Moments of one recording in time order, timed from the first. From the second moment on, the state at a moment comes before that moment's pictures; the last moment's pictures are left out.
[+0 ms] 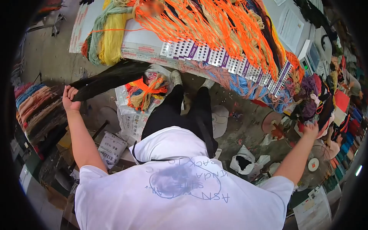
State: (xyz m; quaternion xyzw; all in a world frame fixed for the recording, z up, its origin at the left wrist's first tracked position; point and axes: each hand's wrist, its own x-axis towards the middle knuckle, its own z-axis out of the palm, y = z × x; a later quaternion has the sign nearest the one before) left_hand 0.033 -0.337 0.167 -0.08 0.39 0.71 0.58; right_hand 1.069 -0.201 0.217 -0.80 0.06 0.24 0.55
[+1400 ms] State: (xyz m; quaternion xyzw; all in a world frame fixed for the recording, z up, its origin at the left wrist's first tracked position) left_hand 0.318 -0.193 -0.038 0.41 0.76 0.34 0.38; right_hand 0.449 -0.139 -0.033 -0.66 -0.55 0.48 0.19
